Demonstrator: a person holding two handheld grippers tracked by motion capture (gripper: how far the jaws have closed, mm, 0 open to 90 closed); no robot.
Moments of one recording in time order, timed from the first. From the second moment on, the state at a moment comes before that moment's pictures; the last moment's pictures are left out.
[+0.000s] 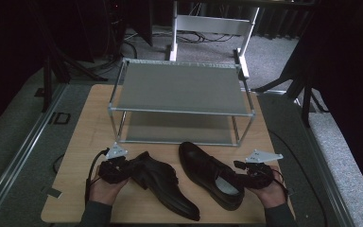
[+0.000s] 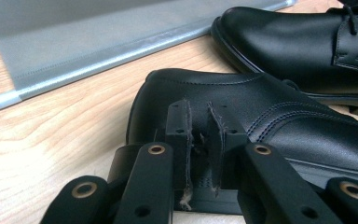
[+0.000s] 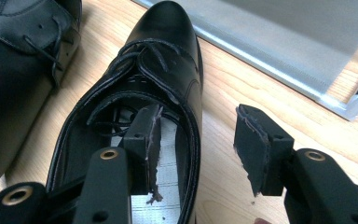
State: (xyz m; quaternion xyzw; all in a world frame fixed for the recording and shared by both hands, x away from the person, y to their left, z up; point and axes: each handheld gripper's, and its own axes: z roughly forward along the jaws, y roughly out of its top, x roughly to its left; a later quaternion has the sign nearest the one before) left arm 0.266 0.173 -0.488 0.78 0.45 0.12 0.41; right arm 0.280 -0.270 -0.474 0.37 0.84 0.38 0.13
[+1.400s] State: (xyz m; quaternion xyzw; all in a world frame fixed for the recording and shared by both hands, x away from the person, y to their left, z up) left arm 0.208 0.237 -0.493 0.76 0.48 0.11 0.43; right arm 0.280 -0.267 -0.484 0.36 0.85 0.37 0.12
